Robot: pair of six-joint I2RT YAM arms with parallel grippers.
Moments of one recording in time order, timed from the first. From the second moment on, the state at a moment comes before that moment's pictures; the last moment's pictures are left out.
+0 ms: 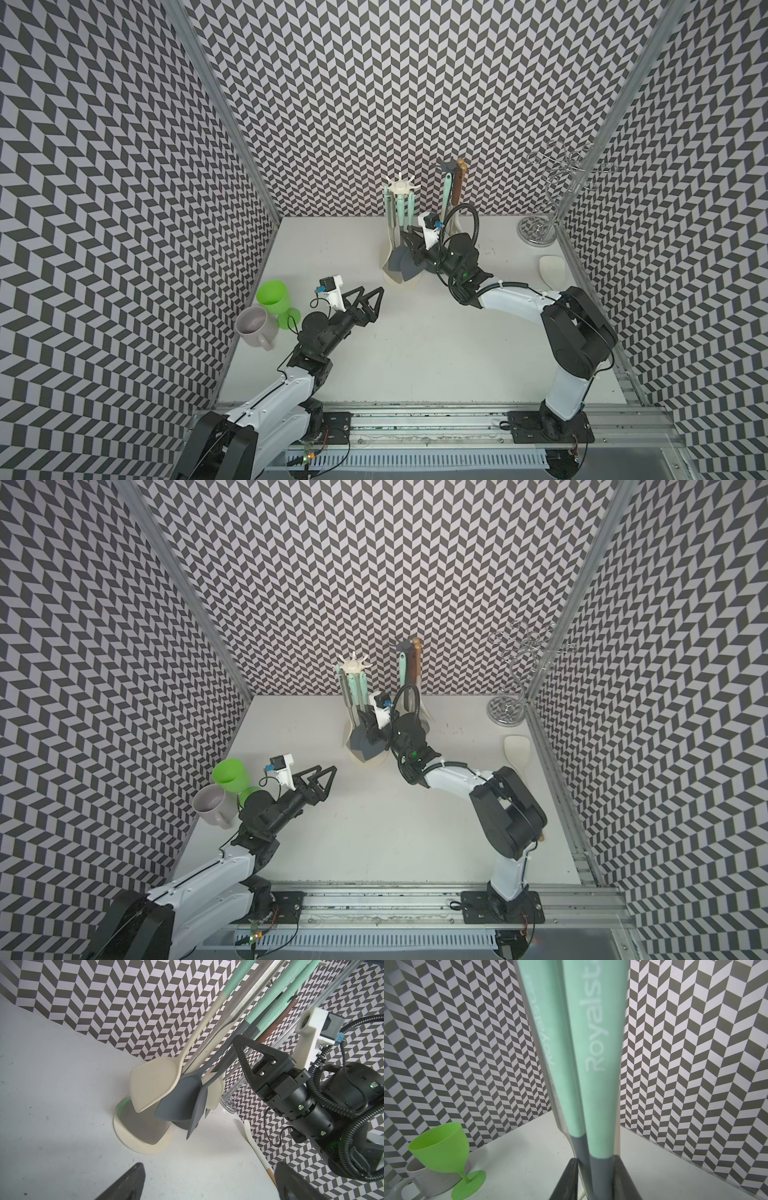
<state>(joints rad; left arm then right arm) -0.35 0.96 0.18 0.79 0.28 -0.69 0.65 1.81 1.16 0.72 -0.12 0.04</state>
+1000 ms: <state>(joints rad) -0.35 0.90 0.17 0.79 0.28 -0.69 0.68 1.69 1.14 0.55 0.02 -0.01</state>
